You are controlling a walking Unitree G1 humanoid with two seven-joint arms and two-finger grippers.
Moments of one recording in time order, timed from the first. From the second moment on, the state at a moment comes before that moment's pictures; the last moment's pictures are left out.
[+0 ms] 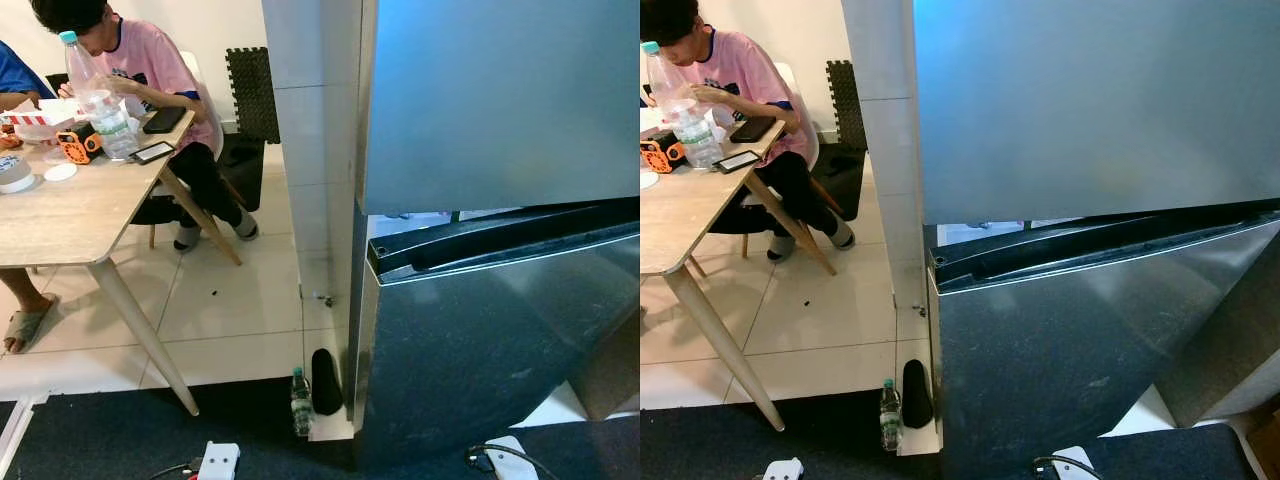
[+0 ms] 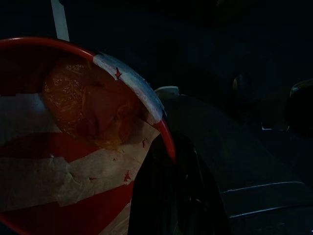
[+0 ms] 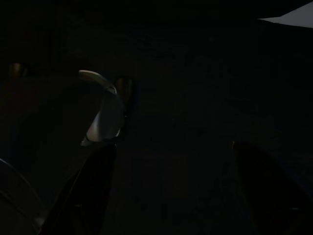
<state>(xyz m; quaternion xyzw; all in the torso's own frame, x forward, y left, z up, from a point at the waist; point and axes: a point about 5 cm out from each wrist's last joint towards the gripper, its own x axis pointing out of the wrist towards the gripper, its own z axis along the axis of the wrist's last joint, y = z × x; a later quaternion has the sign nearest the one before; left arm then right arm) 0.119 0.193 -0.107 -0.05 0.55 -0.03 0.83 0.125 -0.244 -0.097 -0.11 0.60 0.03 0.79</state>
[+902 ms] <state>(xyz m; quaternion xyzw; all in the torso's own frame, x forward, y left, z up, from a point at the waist) 0.120 0.201 -0.106 -0.03 0.54 0.00 0.84 0.128 -0.251 -0.094 -0.13 0.58 0.01 0.80</state>
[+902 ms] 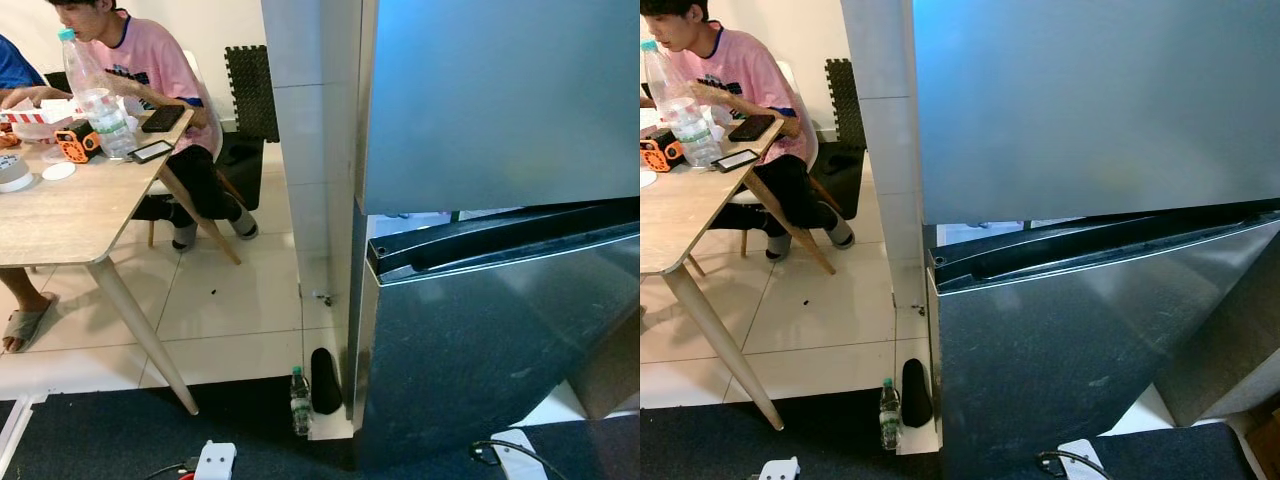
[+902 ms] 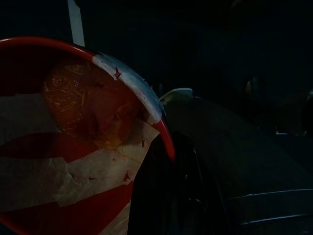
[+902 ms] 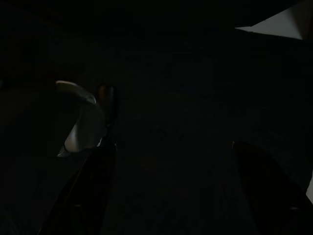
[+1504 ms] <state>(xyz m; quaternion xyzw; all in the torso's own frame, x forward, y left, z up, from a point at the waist) 0.123 0.220 -0.103 0.02 0.54 0.05 0.84 0.122 -0.251 -0.096 -0.12 0.58 0.00 0.80</state>
